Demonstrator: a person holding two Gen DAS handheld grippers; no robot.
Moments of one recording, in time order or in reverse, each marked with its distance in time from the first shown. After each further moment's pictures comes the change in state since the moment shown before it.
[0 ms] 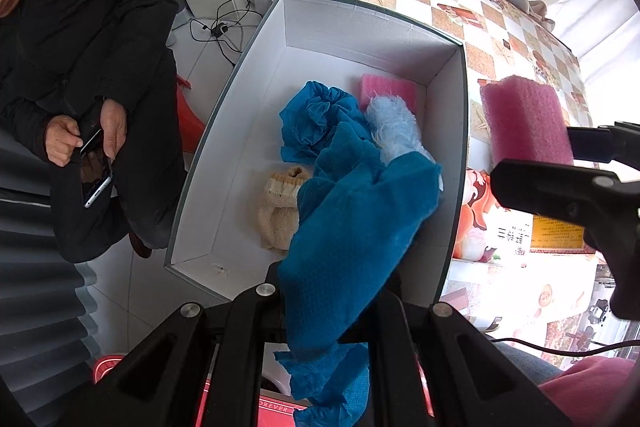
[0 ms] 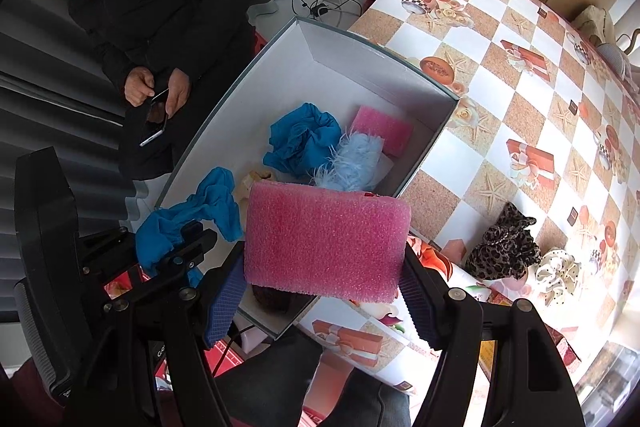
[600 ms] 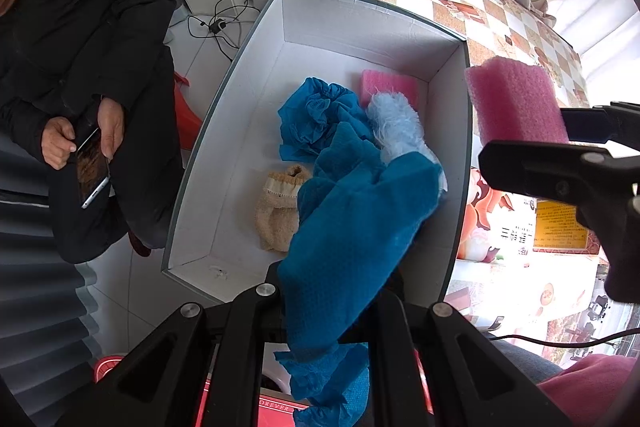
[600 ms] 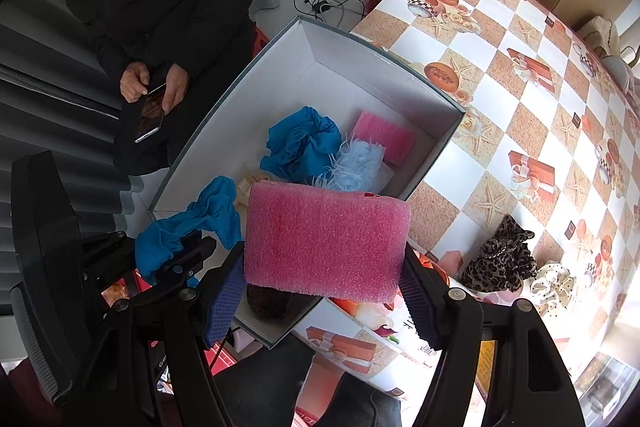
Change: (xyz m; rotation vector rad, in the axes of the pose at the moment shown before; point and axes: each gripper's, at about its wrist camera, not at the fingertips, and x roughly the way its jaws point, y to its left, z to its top) left arm 0.006 0.001 0.003 0.007 0.018 -0.002; right arm 0.007 0.001 0.012 -0.034 0.015 -0.021
